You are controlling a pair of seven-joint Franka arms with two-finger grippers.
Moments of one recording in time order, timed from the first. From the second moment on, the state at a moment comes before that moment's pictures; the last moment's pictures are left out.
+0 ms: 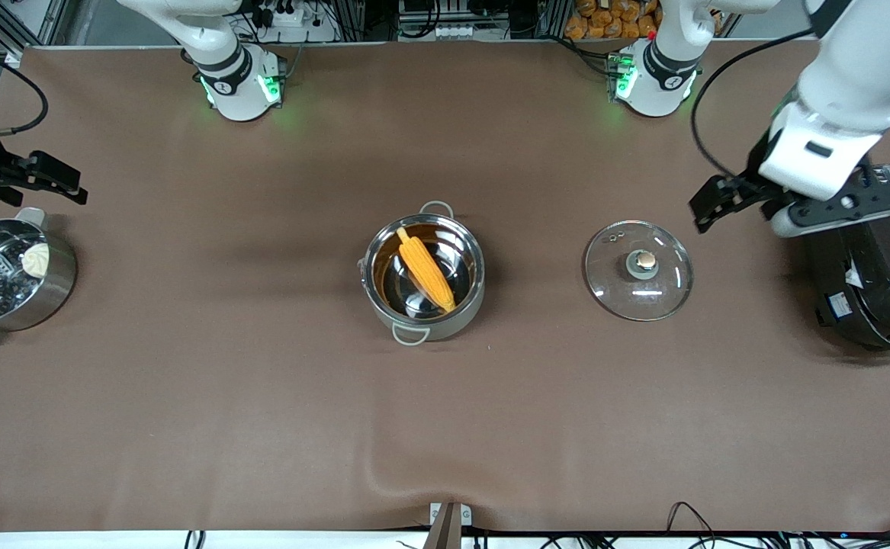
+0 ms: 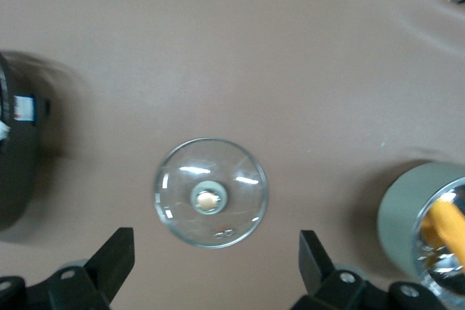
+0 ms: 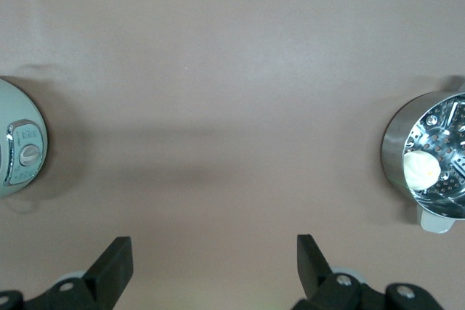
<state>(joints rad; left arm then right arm) -0.29 0.03 0.02 -1.55 0.06 1.66 -0.42 -0.08 -0.04 0.03 -1.65 0.02 1.57 -0.06</state>
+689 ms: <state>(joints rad) -0.15 0.01 0.03 -1.55 0.06 1.64 -0.11 -0.08 -0.04 0.02 -1.63 0.02 1.57 -0.06</state>
